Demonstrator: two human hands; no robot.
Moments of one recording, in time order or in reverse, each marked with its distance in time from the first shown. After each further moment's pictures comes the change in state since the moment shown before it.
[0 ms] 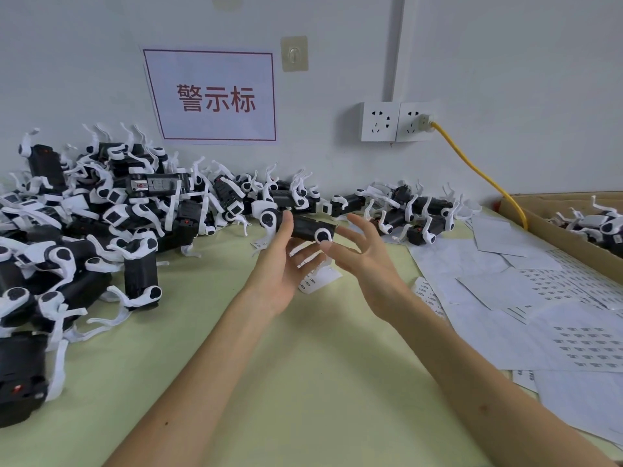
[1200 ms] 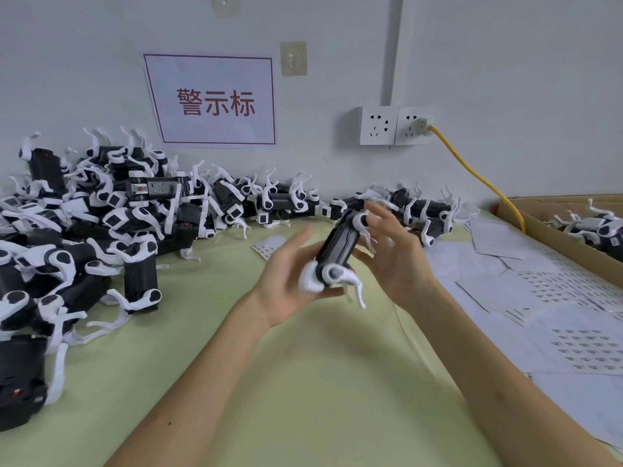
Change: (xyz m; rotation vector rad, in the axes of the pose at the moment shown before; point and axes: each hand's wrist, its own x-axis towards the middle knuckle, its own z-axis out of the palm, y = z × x) left_hand -0.004 -0.001 0.000 0.027 -0.397 -0.247; right_hand 0.010 -0.018 -0.031 0.427 -0.012 -0.003
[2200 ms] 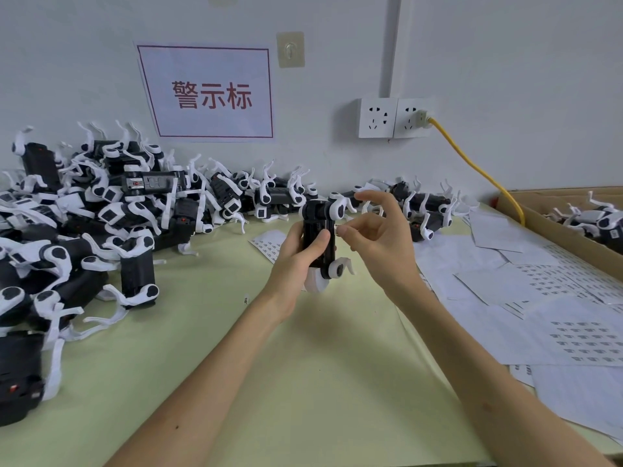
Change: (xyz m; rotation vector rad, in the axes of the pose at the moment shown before) left_hand 0.007 -0.016 0.009 0.311 0.320 0.347; right_hand -0.005 0.012 0.014 -0.579 0.090 -0.437
